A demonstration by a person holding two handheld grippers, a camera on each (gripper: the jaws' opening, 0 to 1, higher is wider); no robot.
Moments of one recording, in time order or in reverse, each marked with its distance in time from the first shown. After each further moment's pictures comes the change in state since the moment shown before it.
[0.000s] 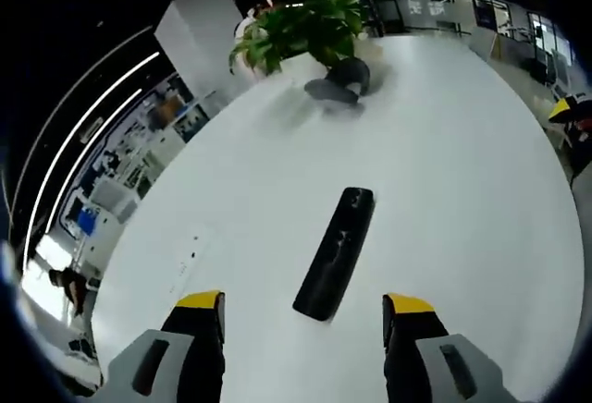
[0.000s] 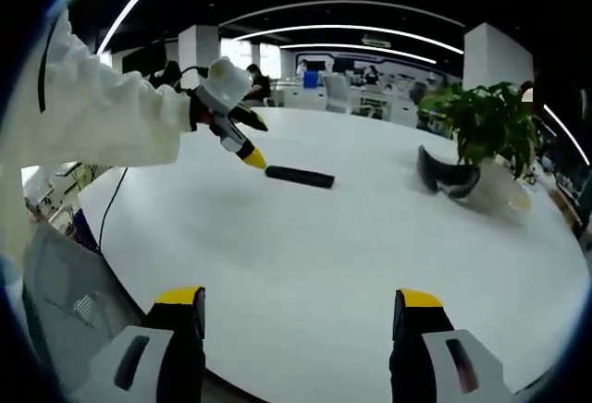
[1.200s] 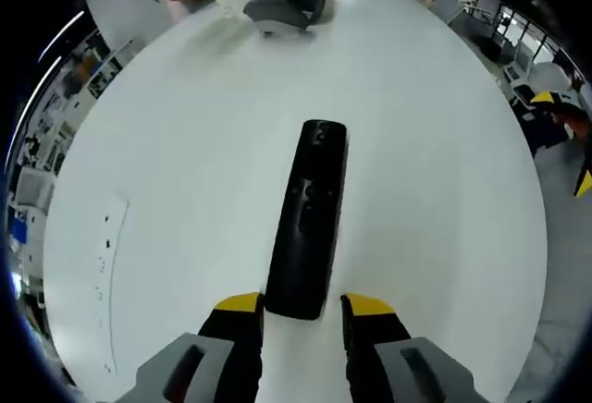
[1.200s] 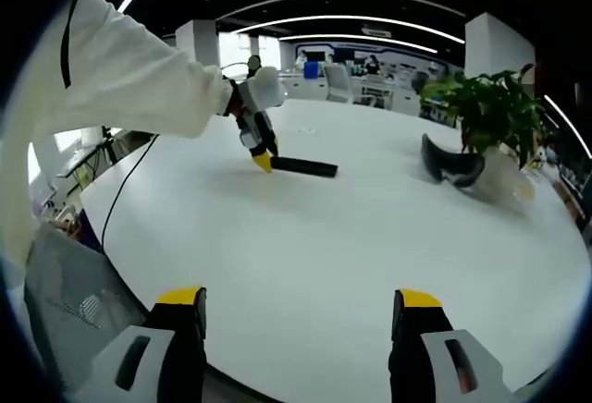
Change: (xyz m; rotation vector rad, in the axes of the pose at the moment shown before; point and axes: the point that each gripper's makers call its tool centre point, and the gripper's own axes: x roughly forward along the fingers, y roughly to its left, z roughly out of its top) left arm 0.039 -0.022 -0.034 0.053 0.276 -0.427; right arm 0.004 0.005 -0.007 0.023 0.038 0.025
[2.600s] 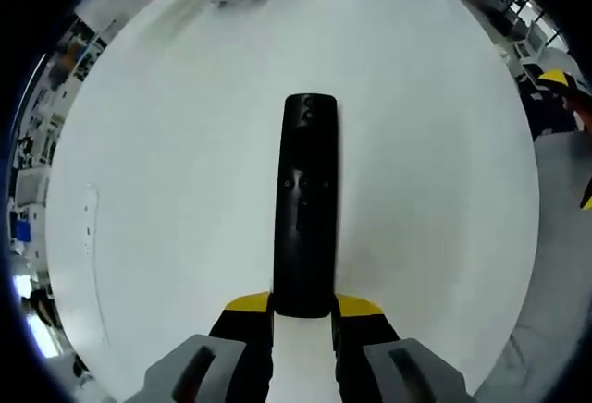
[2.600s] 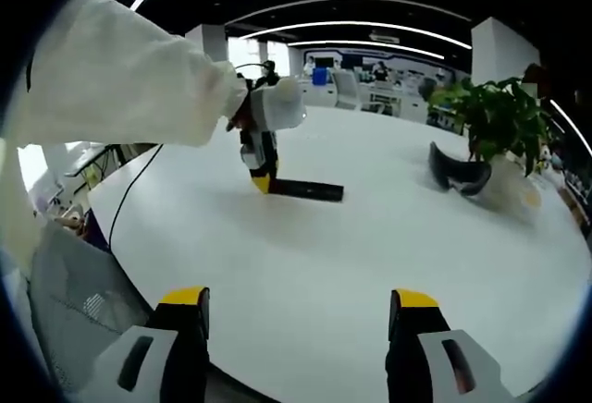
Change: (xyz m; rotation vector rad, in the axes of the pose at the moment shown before) left arm 0.004 -0.058 -0.012 -0.006 0.220 0.027; right arm -0.002 0.006 0.005 -0.022 -0.029 0.032
